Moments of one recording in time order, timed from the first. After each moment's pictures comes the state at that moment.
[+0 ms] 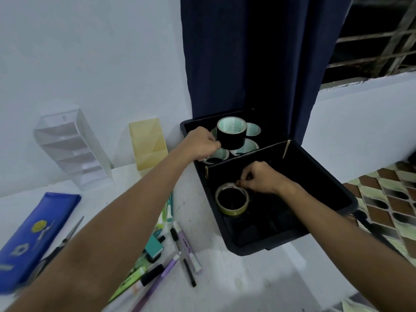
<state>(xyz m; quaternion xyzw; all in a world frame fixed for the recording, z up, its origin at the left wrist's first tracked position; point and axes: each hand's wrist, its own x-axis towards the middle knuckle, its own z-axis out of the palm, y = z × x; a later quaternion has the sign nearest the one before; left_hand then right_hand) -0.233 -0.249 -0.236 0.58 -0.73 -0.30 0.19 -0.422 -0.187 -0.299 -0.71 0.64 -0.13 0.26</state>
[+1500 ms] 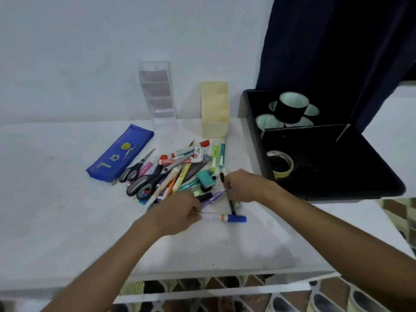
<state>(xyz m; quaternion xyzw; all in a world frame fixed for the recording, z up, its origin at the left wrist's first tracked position) -0.070 0.021 -0.311 0.59 -0.78 -0.23 0.01 -0.259 -0.072 -0.299 -0.84 0.49 0.14 0.18</state>
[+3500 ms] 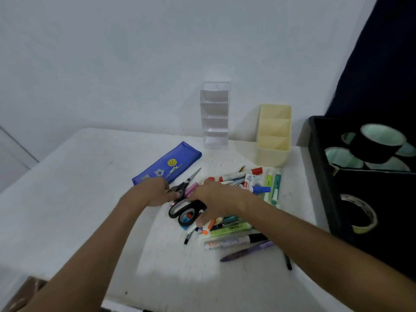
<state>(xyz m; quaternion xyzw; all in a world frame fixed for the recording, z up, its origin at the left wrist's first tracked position) 0.095 -0.034 -0.307 0.83 -0.51 -0.21 -0.08 -0.089 -0.102 -0.302 -0.98 0.14 0.07 0.15</state>
